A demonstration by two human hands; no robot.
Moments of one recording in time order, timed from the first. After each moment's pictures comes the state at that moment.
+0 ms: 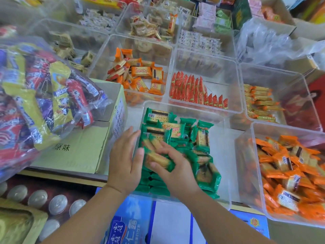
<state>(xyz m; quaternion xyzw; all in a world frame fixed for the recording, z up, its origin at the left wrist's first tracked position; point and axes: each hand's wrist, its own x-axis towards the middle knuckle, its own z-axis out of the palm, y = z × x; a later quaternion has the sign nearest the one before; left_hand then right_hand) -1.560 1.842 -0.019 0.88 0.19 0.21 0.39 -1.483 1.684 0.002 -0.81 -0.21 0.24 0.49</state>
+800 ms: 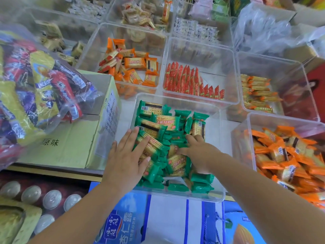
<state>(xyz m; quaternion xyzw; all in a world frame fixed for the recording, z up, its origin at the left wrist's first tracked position) -1.560 1.831 -0.034 0.97 0.15 -0.05 0.16 -1.379 1.628 -0.017 -0.83 -0.43 0.30 -0.19</state>
